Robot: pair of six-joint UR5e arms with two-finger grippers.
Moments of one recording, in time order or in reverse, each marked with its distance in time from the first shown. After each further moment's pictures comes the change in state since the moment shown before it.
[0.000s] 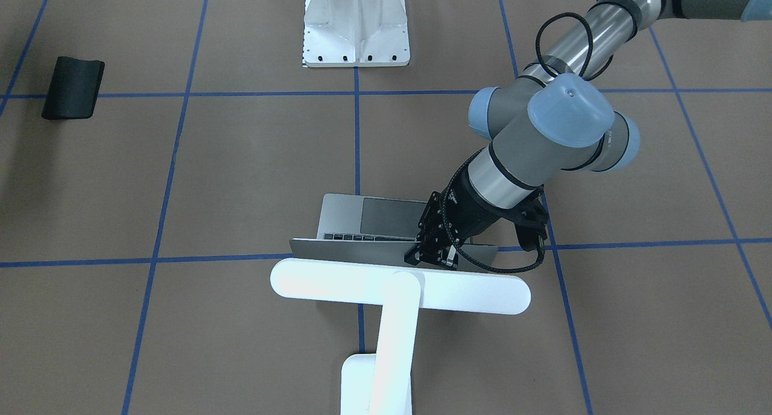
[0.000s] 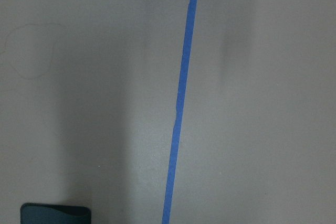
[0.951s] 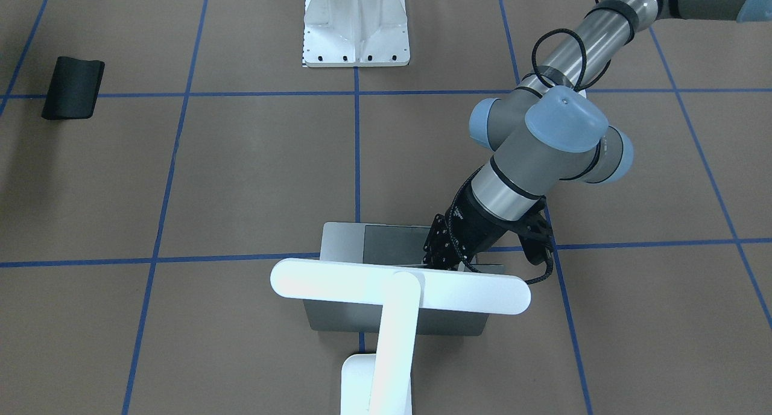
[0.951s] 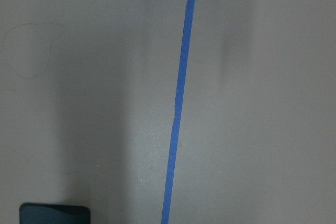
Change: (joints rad) left arm 0.011 0.004 0.044 -0.100 0.119 -0.005; right arm 0.001 -0.001 -0.005 -0.002 0.000 0.000
